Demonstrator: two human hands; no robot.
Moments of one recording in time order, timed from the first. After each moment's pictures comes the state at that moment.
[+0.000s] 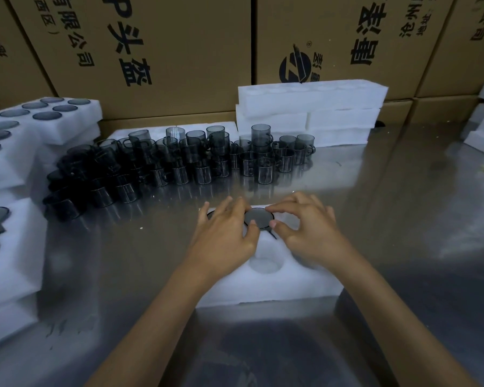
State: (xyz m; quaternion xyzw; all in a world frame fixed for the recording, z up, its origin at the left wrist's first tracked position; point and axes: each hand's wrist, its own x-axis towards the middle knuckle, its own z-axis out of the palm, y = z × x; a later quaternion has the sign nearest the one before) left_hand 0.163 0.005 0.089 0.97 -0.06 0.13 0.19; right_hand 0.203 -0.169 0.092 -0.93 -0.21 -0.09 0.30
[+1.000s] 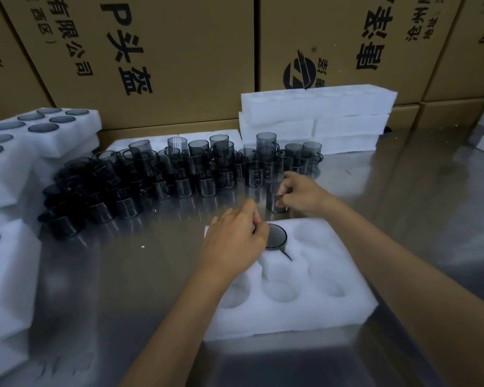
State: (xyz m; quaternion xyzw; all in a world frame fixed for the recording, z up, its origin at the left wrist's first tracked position) left_hand 0.198 0.006 0.097 0.96 -0.02 0.15 0.25; right_hand 0.349 -0.141 0.093 -0.93 -0.16 0.02 0.33
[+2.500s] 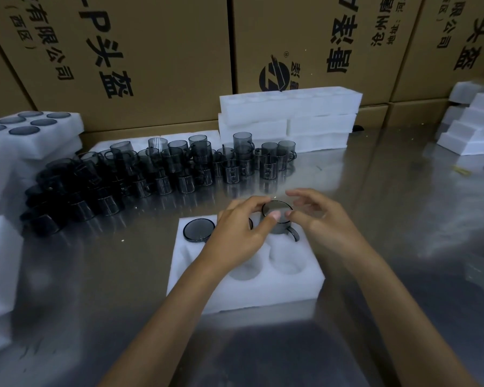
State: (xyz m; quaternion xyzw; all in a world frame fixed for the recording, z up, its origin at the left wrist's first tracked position) left_hand 0.189 -0.040 0.095 0.89 -0.10 0.13 0.43; right_hand 0.217 -0.224 0.097 -0.81 -0.10 -0.05 0.58
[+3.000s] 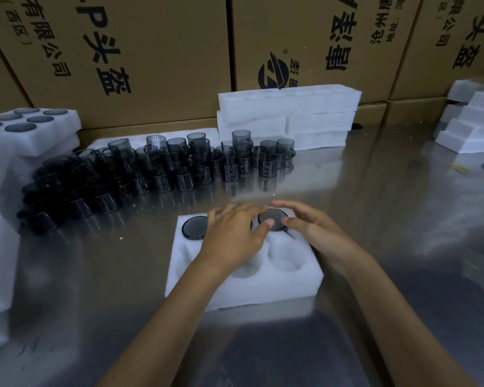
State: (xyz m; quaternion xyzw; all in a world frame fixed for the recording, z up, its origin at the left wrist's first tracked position) left_hand 0.192 -0.039 0.087 0.96 -0.08 0.13 0.22; right_hand 0.214 -0.222 0.084 -0.75 -0.15 0.07 0.64
